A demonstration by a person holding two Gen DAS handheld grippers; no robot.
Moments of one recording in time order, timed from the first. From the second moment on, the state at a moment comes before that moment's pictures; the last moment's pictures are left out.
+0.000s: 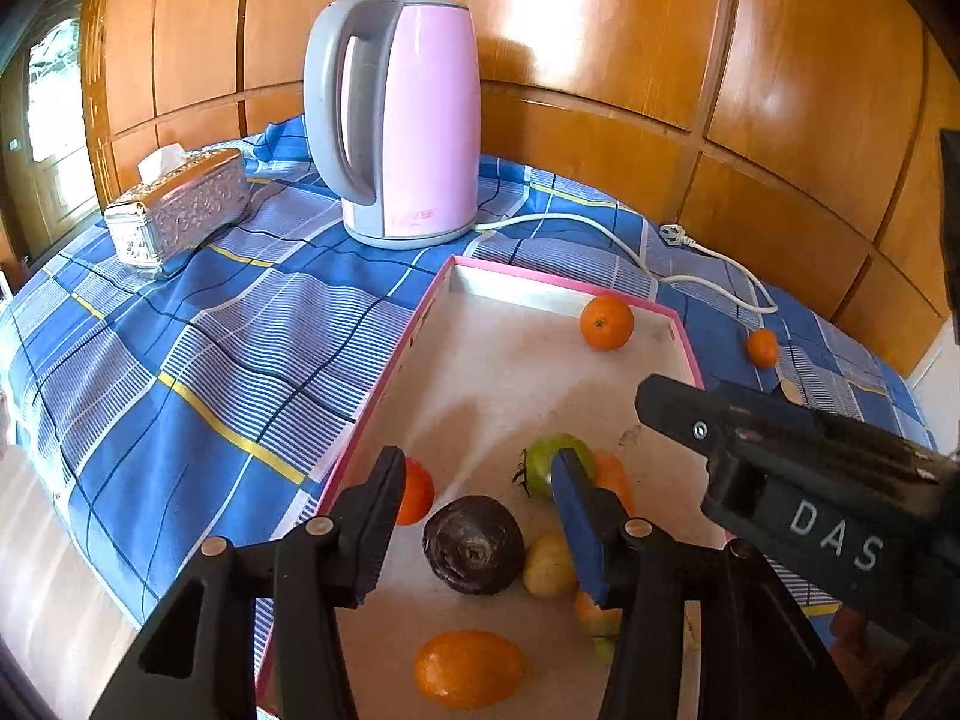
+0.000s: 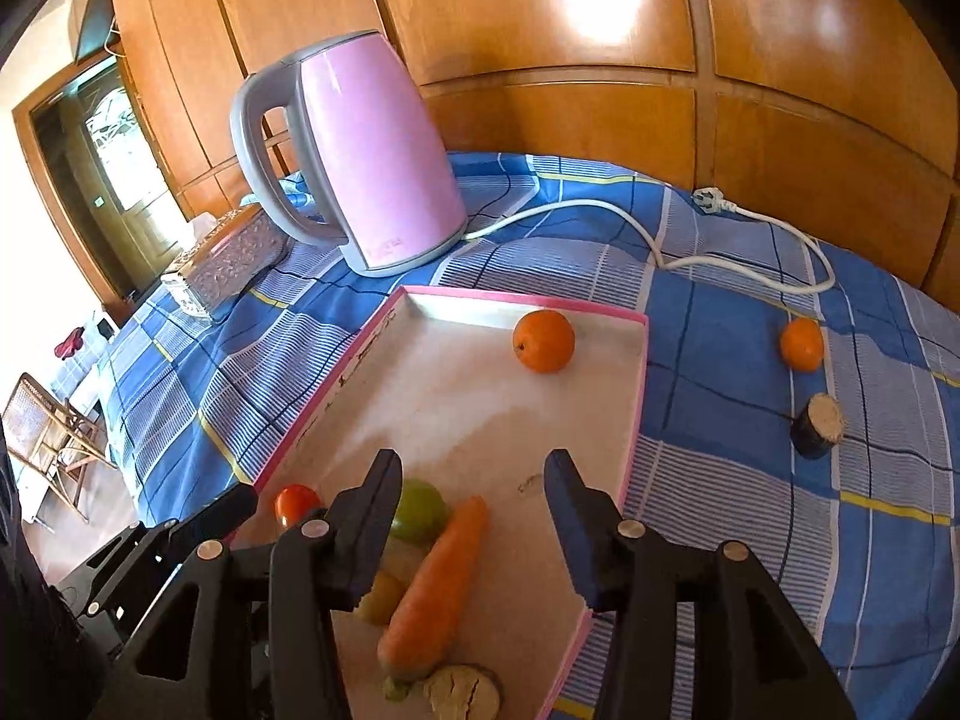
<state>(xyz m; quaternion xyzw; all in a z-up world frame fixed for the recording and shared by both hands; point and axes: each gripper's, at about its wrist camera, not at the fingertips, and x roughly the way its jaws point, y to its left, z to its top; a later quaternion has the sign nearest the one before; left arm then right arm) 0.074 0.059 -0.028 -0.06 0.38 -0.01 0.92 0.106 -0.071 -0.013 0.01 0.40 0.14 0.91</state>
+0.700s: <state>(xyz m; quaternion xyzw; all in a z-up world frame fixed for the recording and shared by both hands) 0.049 0.040 -0.018 -0.06 0.36 -0.03 0.93 0.070 -0.107 -0.009 0.03 0.38 0.09 0.92</state>
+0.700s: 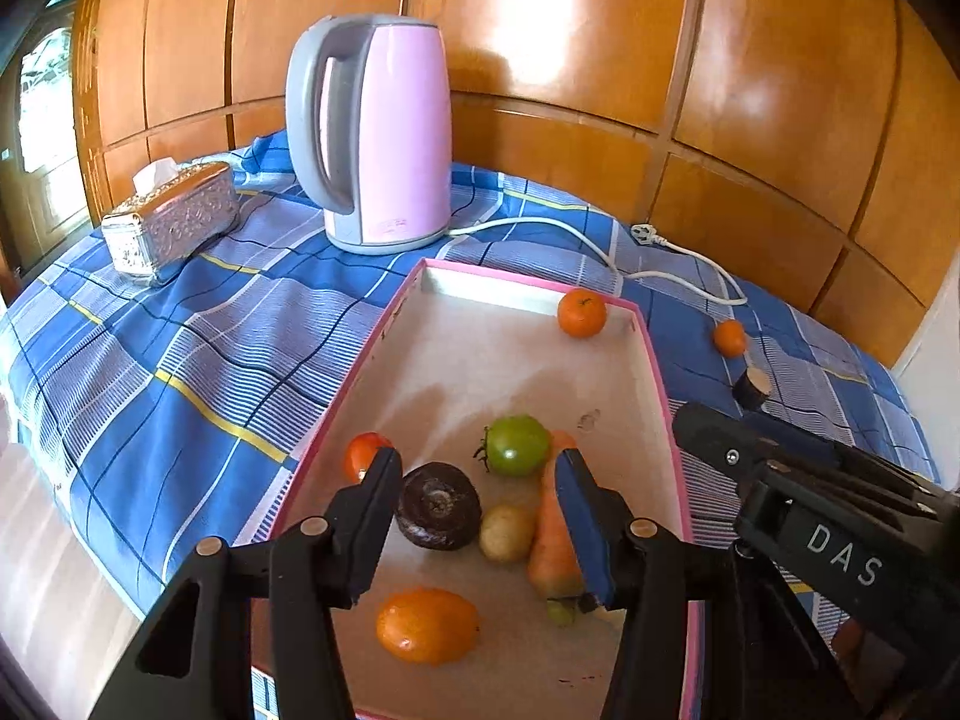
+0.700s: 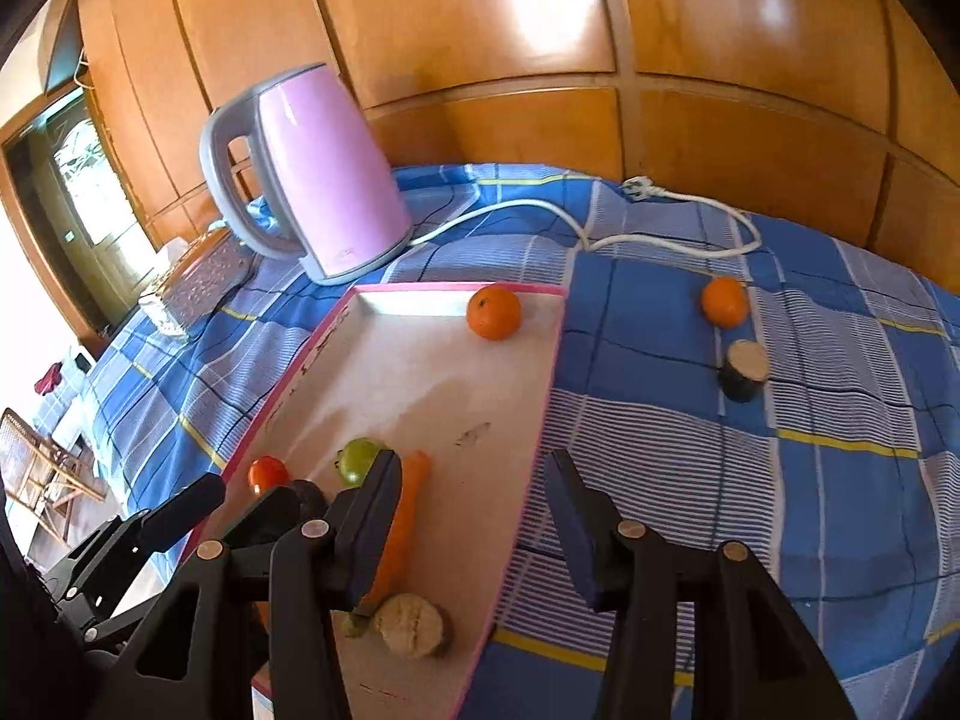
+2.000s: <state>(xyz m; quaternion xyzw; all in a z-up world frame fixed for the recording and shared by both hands) 0.066 -0.048 -0.022 -0.01 0.39 -0.12 0.91 0.071 -0.246 -0.045 0.12 0.41 -0.05 0.90</state>
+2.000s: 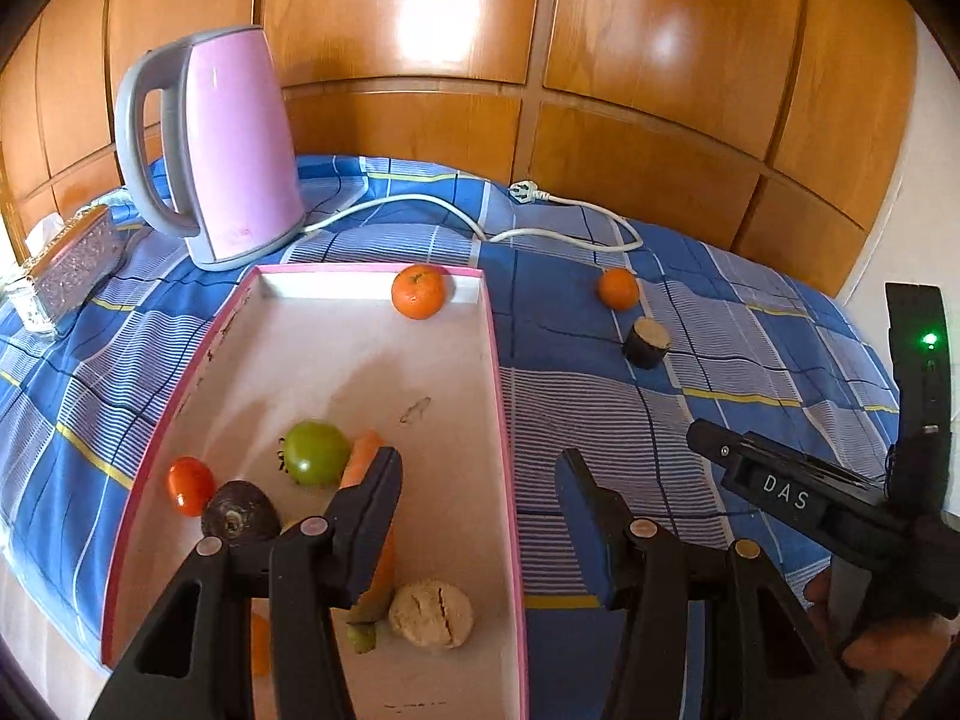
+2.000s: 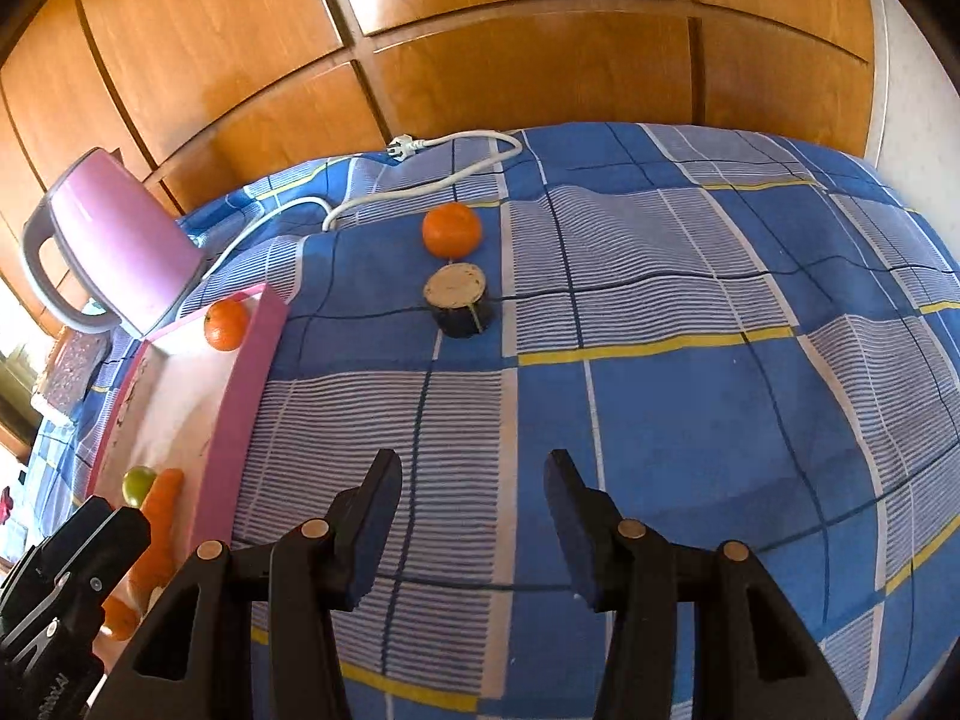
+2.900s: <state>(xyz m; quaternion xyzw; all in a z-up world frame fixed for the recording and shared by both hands) 0.096 -0.061 -0.035 -0.02 0.41 -0.13 0.90 0.167 -0.245 -0.054 0.06 0.42 -0.05 0.91</state>
